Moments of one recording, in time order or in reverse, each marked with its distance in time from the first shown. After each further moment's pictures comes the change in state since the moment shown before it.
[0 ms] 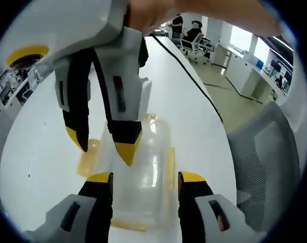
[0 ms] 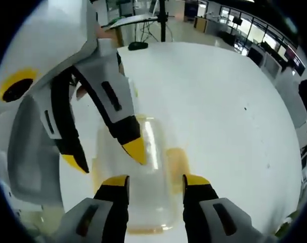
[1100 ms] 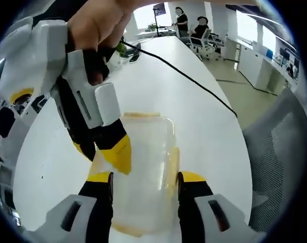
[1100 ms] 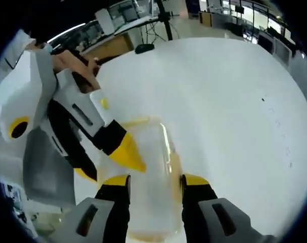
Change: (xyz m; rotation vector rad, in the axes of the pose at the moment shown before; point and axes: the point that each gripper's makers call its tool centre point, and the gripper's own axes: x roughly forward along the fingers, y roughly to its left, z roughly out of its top) left arm 0.012 0.001 0.000 0.050 -0.015 0.188; right arm 0.014 0.002 0.000 0.061 -0.005 0.197
